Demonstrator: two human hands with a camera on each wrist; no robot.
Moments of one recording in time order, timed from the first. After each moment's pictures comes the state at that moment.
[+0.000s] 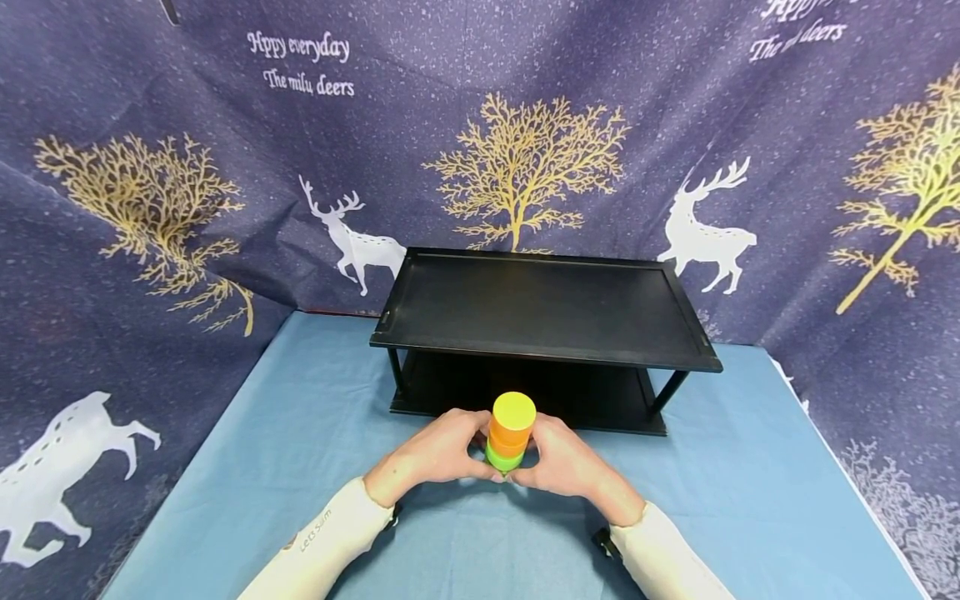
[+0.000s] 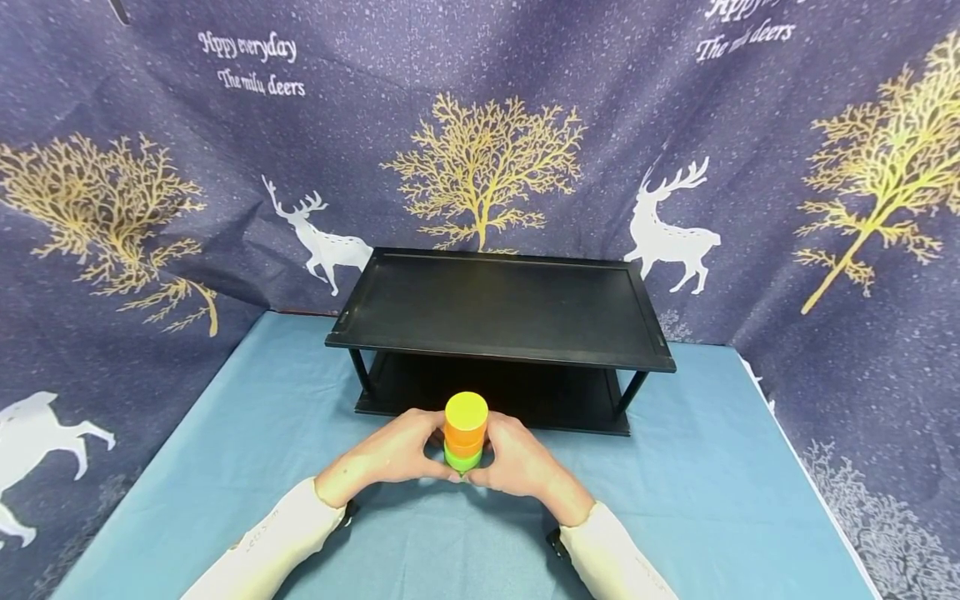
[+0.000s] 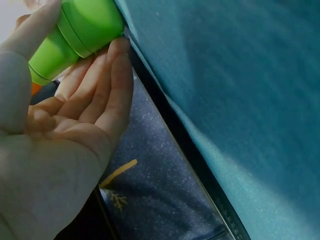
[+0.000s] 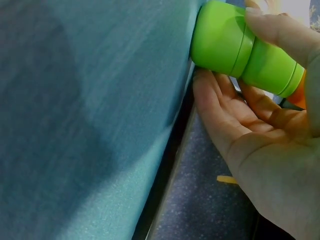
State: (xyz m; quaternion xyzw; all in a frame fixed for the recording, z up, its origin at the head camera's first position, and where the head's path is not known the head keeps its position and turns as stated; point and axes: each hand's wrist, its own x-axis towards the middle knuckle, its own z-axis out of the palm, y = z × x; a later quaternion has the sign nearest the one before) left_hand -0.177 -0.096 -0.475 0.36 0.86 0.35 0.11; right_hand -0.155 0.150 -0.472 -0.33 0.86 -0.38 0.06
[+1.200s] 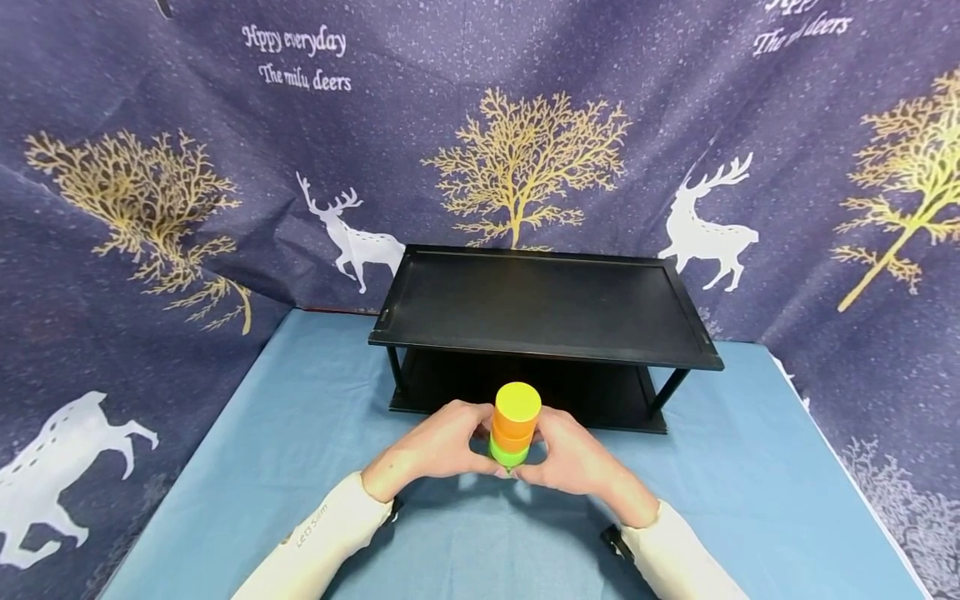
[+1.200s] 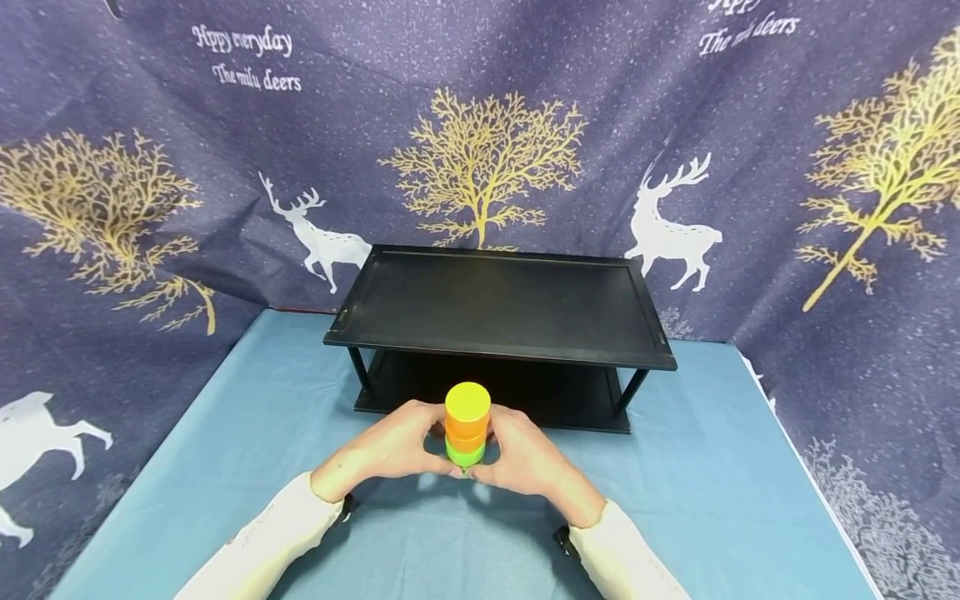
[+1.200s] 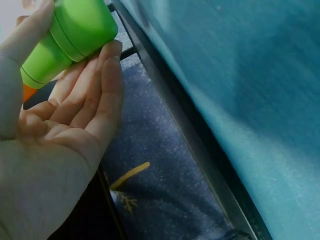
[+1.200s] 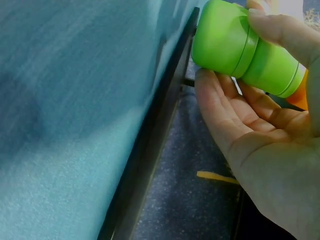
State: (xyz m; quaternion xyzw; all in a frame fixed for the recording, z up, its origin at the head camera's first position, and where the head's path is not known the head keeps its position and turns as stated) left_hand -0.177 -0.094 -0.456 0.37 0.85 0.36 0.11; right_hand -0.149 0.155 -0.449 -0.32 0.86 -0.39 0.06
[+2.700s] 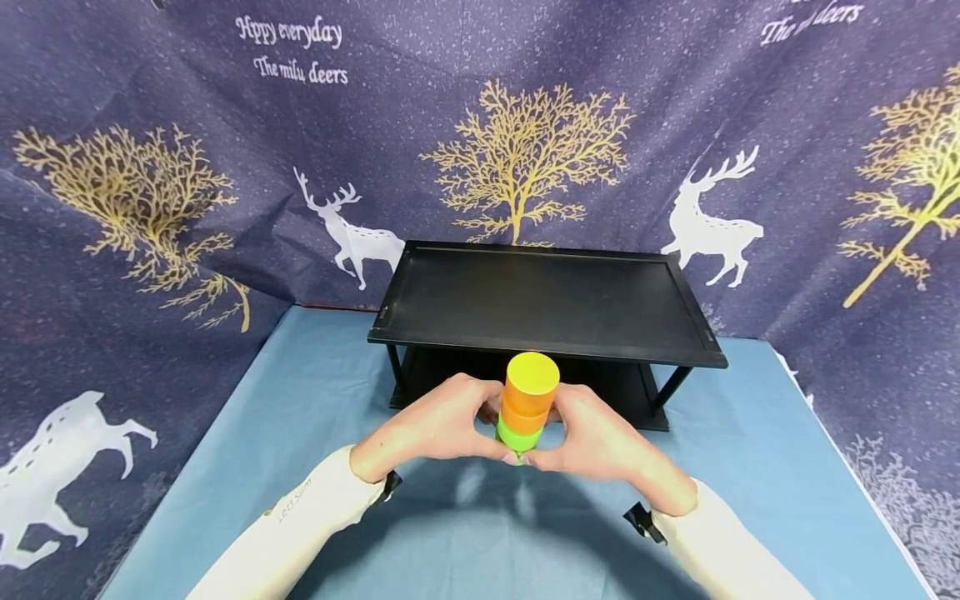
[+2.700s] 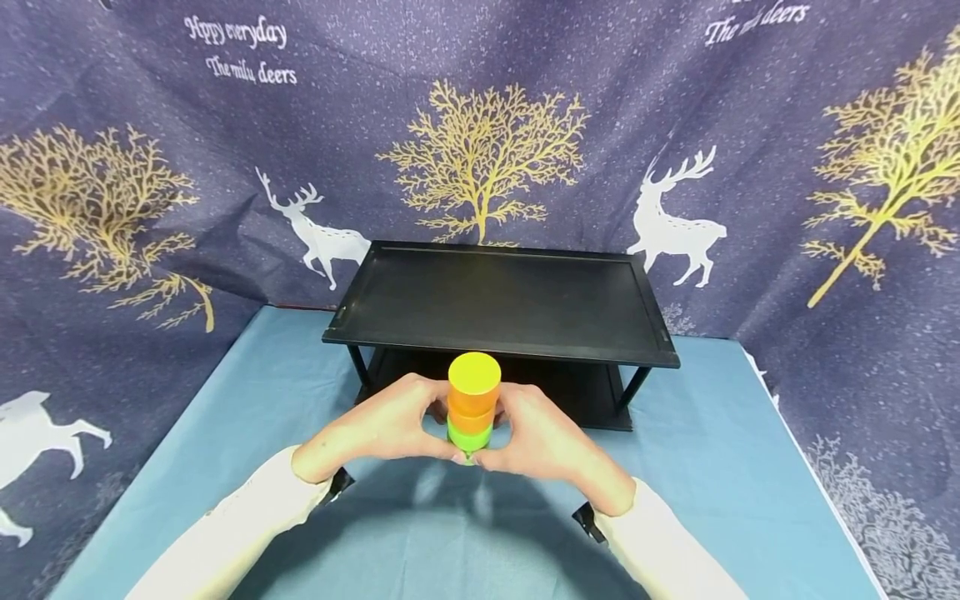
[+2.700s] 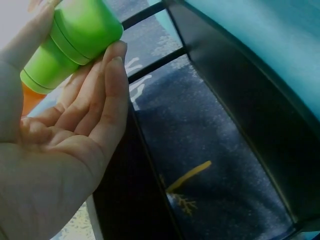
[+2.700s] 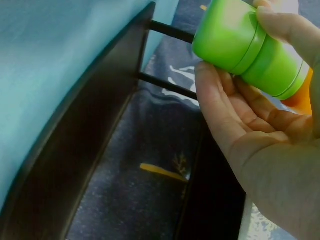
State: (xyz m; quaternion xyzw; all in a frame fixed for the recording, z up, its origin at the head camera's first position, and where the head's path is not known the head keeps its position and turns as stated) left_hand -0.173 -0.089 -0.387 0.40 0.83 0.37 0.11; right_hand -0.144 0.166 -0.385 -0.33 0.86 -0.38 0.06
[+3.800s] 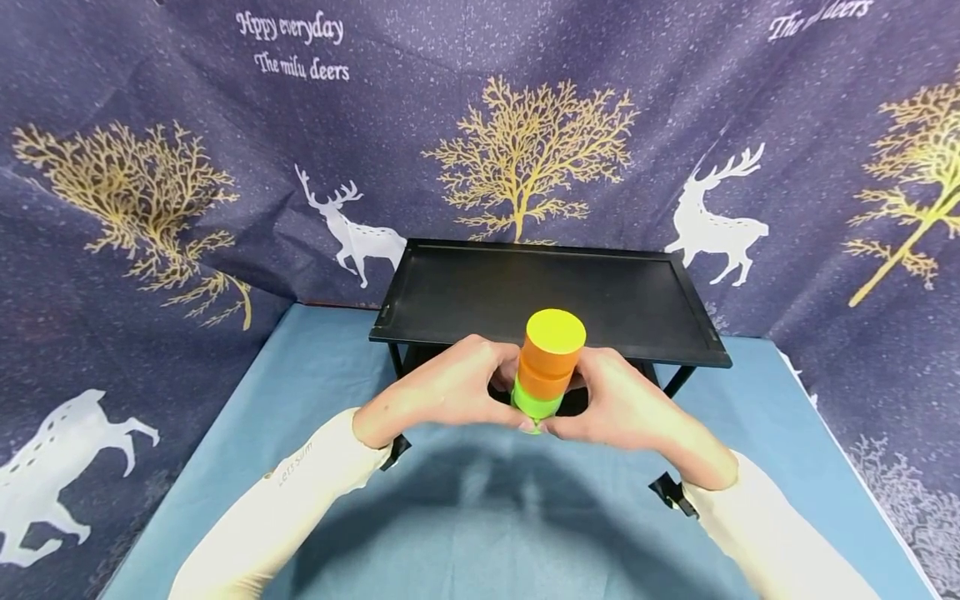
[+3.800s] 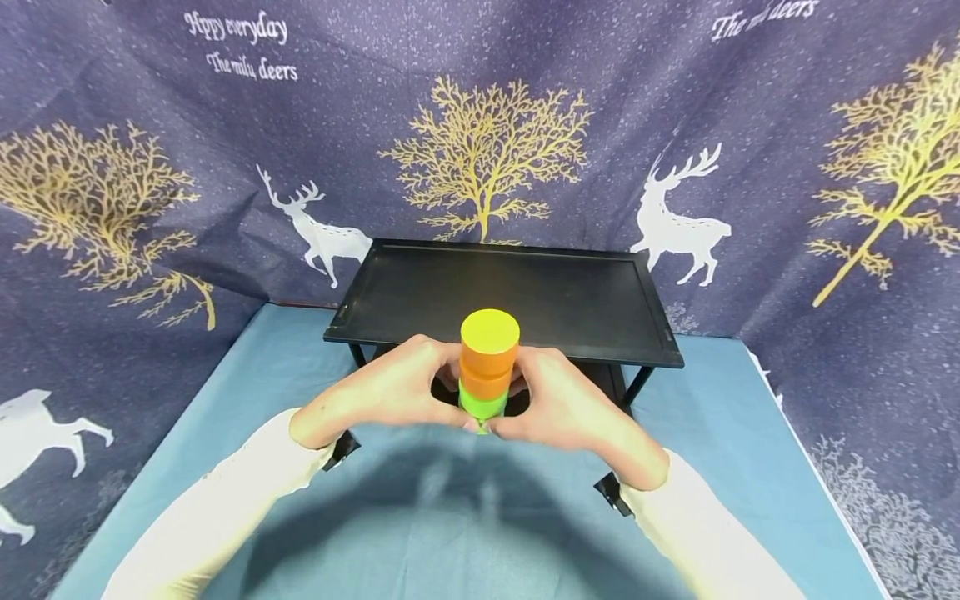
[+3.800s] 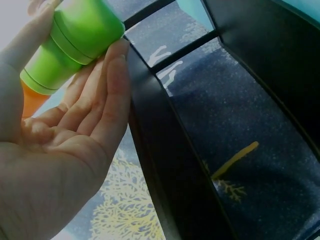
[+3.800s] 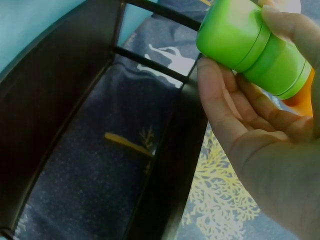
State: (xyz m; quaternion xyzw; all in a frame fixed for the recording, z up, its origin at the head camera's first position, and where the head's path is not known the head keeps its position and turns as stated) left_hand -0.188 -0.077 -0.329 0.41 0.83 0.36 0.12; right_hand -0.153 0.177 -0.327 -0.32 0.87 -0.37 0.04
